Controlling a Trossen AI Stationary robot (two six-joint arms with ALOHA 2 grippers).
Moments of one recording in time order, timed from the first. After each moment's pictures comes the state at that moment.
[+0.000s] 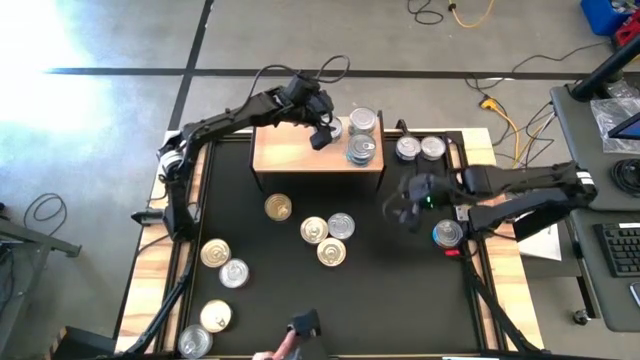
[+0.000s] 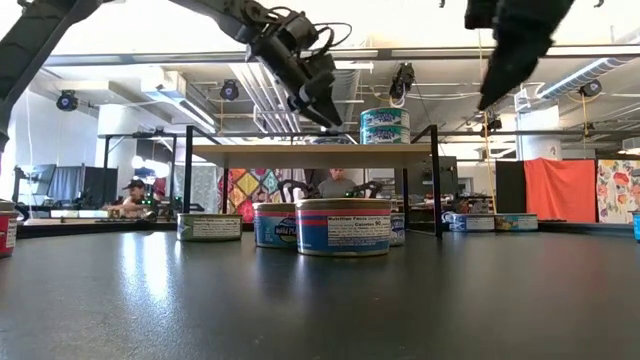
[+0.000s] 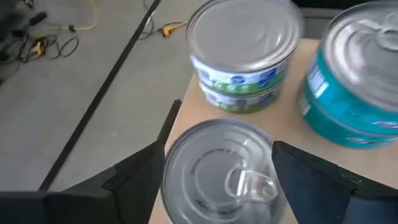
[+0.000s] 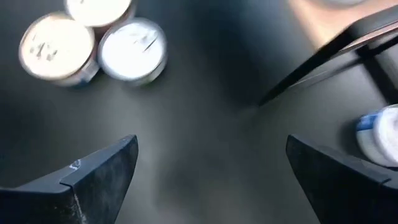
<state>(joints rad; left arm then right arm) 0.58 1.93 1.79 -0.56 0.06 0.31 0.04 1.06 0.97 -0.93 0.26 0.35</state>
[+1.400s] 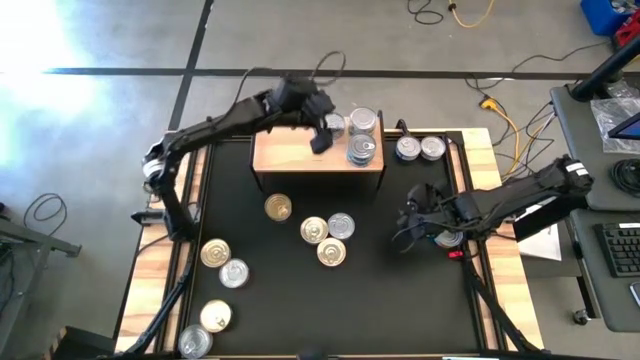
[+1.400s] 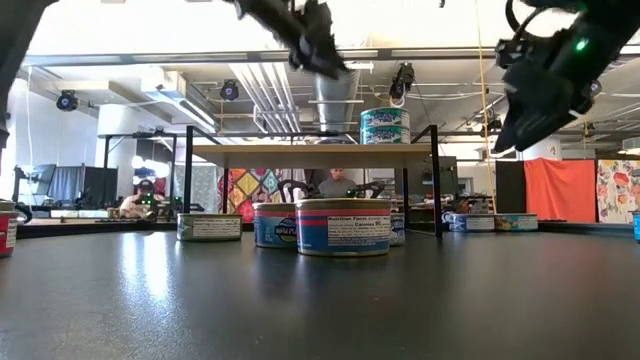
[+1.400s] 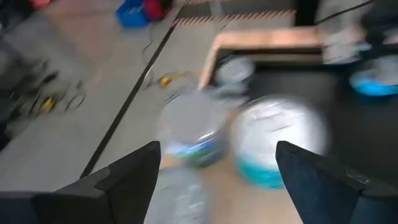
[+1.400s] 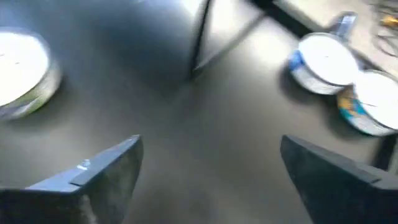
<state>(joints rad) 0.44 1.77 1.78 -0.51 0.04 0.30 0.23 1.07 0.69 -0.89 0.69 0.92</state>
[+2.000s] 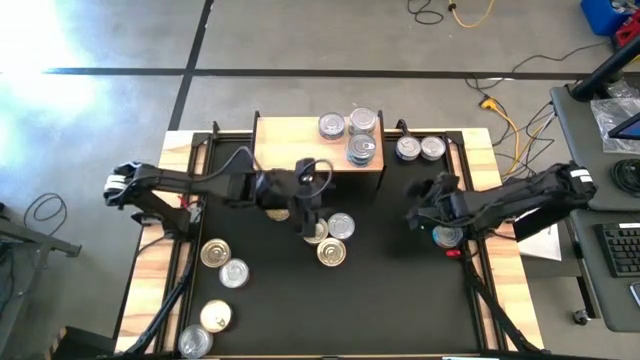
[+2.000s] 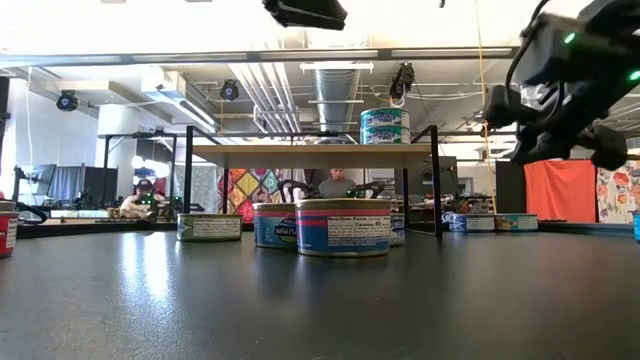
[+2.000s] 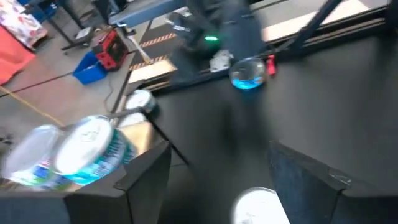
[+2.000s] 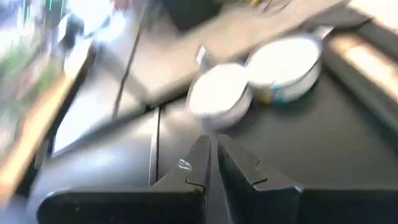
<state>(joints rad) -0.05 1.48 1.24 -0.18 -0.23 0.27 0.04 1.07 0.48 -0.79 1.11 1.90</state>
